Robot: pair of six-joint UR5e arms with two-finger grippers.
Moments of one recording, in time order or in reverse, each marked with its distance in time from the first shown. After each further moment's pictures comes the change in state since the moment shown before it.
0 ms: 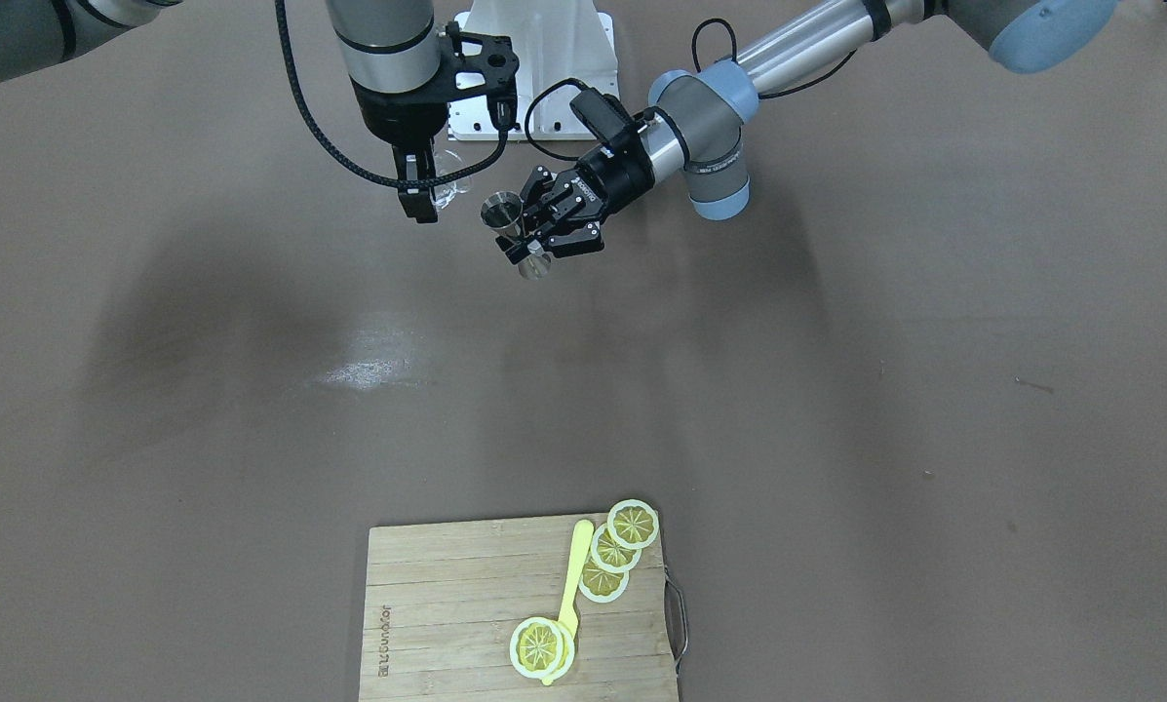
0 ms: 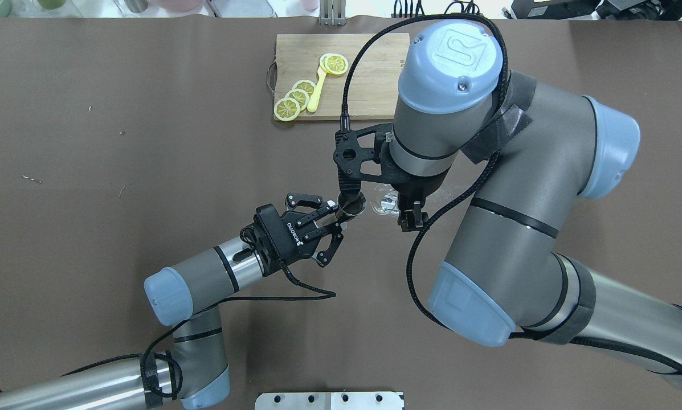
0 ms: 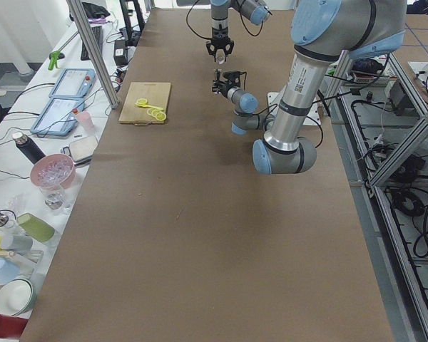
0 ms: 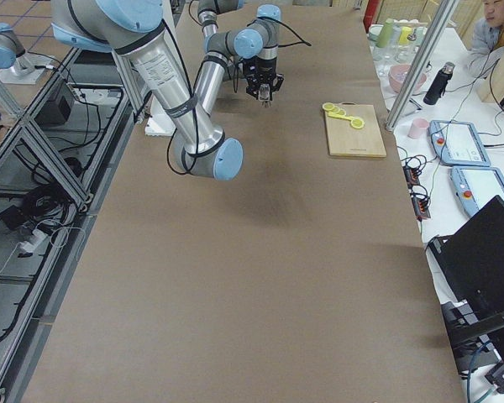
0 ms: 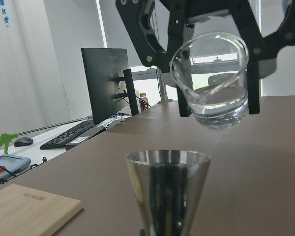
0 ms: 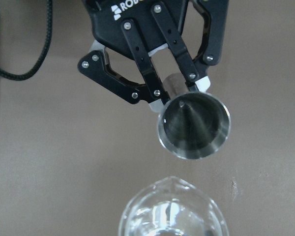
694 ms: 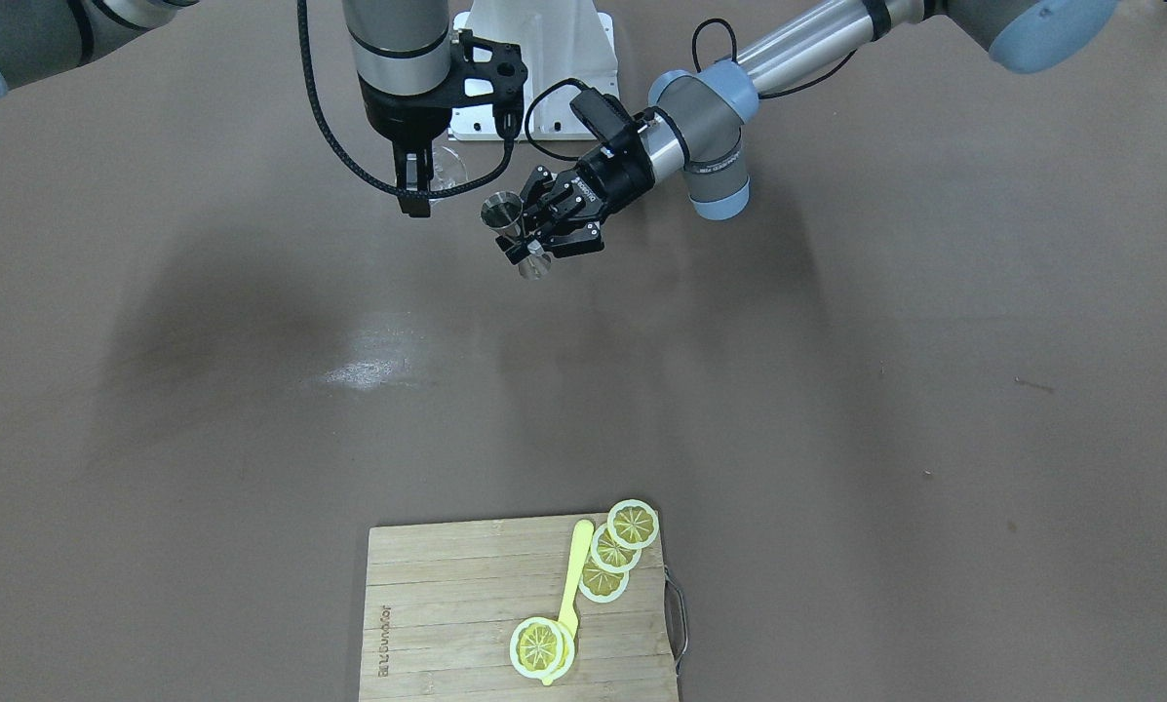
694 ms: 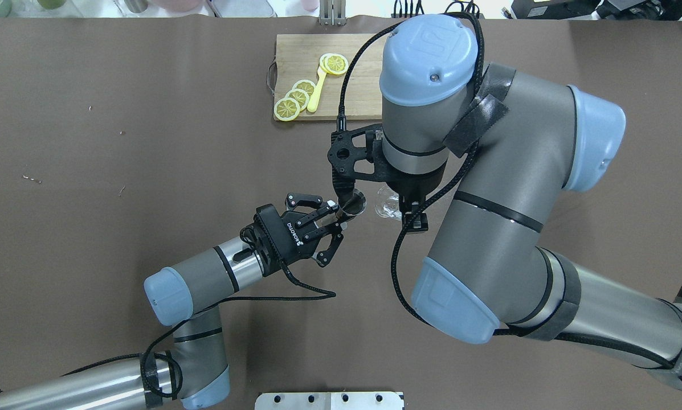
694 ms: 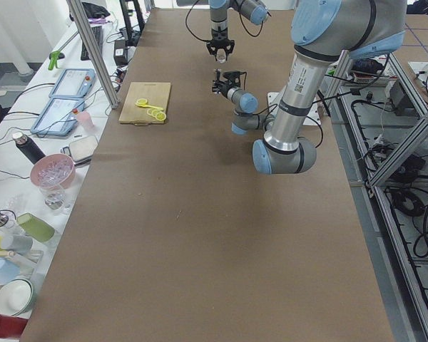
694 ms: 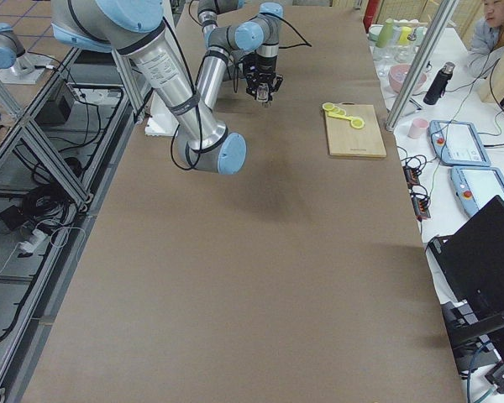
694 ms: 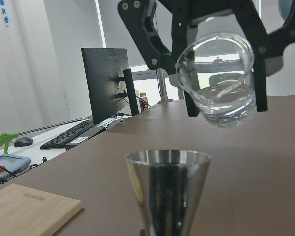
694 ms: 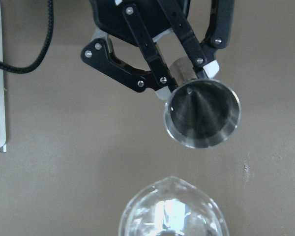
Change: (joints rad) left arm 0.000 0.000 0.000 0.000 0.000 0.000; right arm -0.002 0.048 -0.019 -0.125 0.000 0.000
